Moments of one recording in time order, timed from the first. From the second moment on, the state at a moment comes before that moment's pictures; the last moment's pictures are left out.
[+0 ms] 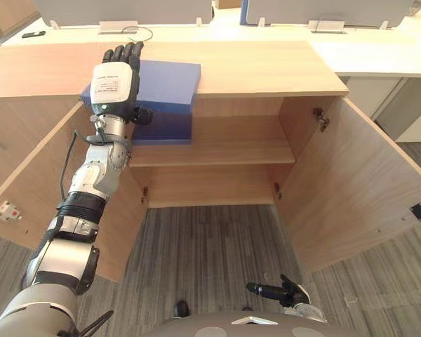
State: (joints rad) left arm -0.66 0.57 -0.18 0.51 0.82 -0.05 0.39; right arm 0.06 -0.07 -0.11 1.09 0.06 -0.08 0.02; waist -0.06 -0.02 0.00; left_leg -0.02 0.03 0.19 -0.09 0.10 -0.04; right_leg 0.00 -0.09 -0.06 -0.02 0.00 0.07
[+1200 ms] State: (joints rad) left arm -0.74 0.59 -0.27 0.75 0.82 -0.06 0.38; right arm 0.07 -0.08 -0.15 1.13 0.10 -0.08 0.01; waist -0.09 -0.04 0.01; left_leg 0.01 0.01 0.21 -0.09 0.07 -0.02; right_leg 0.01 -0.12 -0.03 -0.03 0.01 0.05
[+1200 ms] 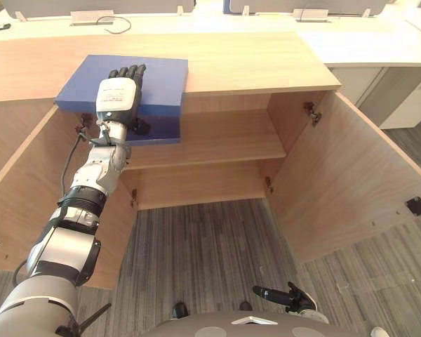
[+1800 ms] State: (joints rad) left arm -0.74 0.59 -0.27 0.77 0.82 -0.06 0.47; right arm 0.10 -0.09 -0.15 1.13 0.10 -0.09 0.01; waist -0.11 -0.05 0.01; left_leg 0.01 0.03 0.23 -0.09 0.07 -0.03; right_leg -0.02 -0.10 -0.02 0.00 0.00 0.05
